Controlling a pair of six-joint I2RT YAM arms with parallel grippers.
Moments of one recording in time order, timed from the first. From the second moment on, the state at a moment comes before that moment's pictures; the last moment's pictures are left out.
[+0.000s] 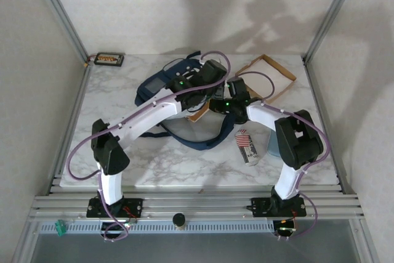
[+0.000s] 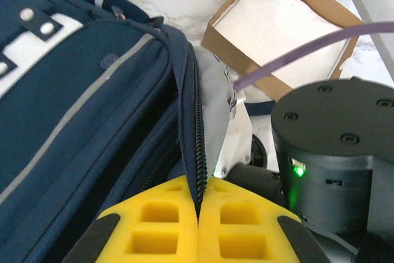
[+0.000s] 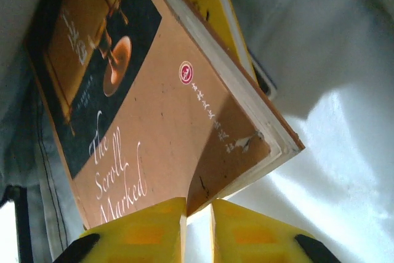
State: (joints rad) left arm -0.86 1.91 1.94 -0.76 -0.33 -0.61; right arm 0.44 1.80 1.11 -0.08 -0.38 0.53
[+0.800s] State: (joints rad) left arm -0.71 1.56 1.39 -0.49 -0.17 -0.80; right arm 0.44 1.24 0.85 -0.39 -0.36 0.57
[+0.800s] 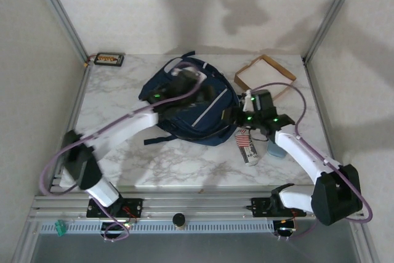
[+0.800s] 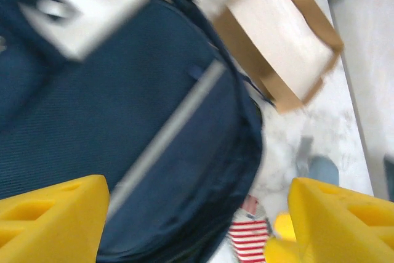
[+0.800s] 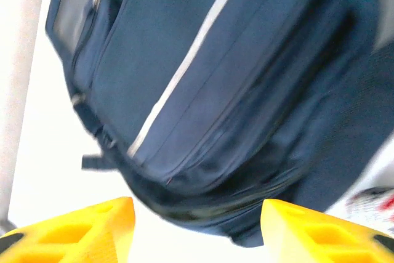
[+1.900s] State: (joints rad) left arm -0.26 1.63 0.72 0.03 0.02 -1.16; right arm 0.61 1.43 0.76 -0.27 -0.15 0.69
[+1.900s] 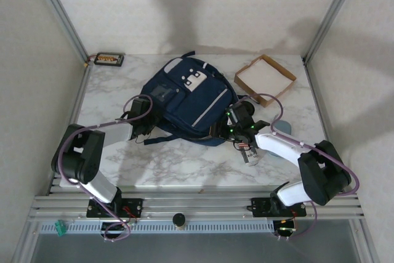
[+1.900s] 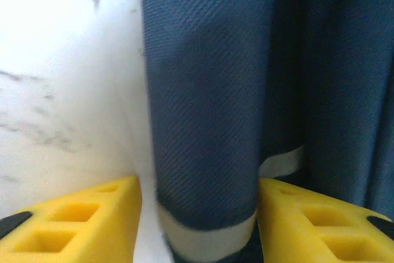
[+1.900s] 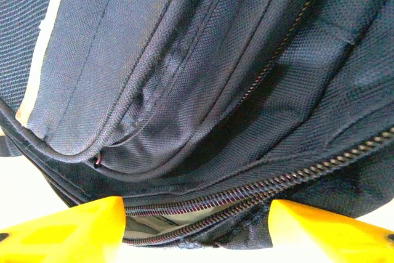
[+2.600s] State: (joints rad) left arm -0.27 1.42 0.64 0.07 0.04 -1.30; right arm 0.46 1.68 0.97 -0.15 -0.28 0.53
